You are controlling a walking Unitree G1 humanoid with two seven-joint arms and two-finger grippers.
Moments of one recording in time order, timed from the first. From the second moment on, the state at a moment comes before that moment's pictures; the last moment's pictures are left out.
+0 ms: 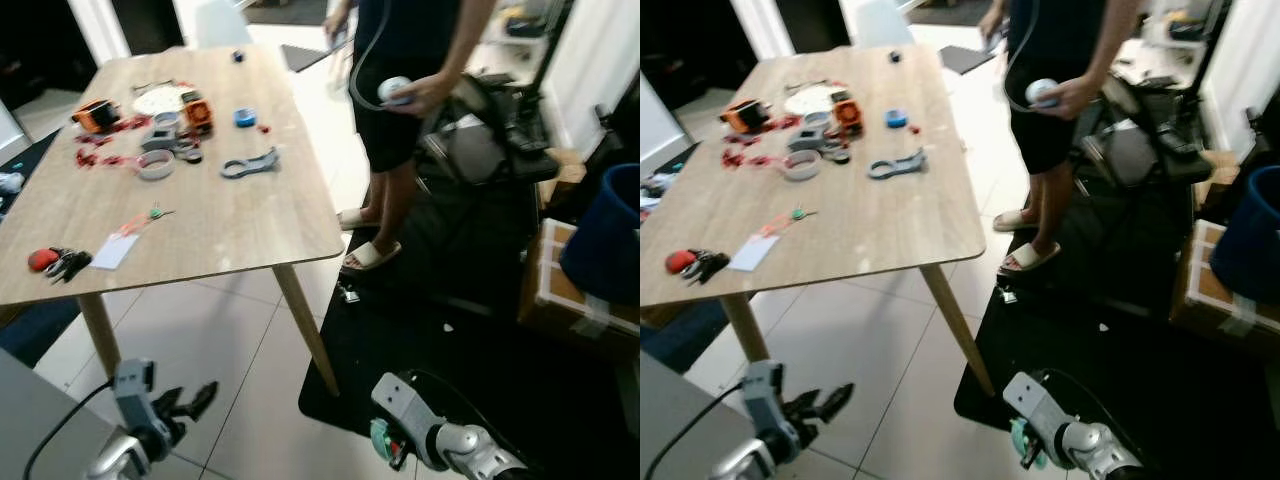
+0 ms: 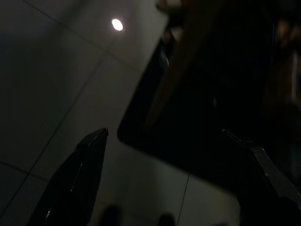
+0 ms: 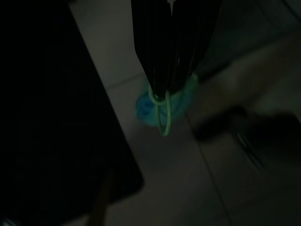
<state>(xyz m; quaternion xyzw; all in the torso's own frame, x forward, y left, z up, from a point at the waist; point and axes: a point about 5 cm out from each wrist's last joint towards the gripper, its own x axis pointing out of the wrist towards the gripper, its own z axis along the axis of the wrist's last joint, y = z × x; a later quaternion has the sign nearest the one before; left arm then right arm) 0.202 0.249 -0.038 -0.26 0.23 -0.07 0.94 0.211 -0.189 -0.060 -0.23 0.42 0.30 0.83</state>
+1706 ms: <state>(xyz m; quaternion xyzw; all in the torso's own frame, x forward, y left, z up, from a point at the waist) 0.110 0.221 -0.105 0.07 0.56 -0.08 0.82 0.146 -0.206 -0.096 -0.12 0.52 0.14 0.83</state>
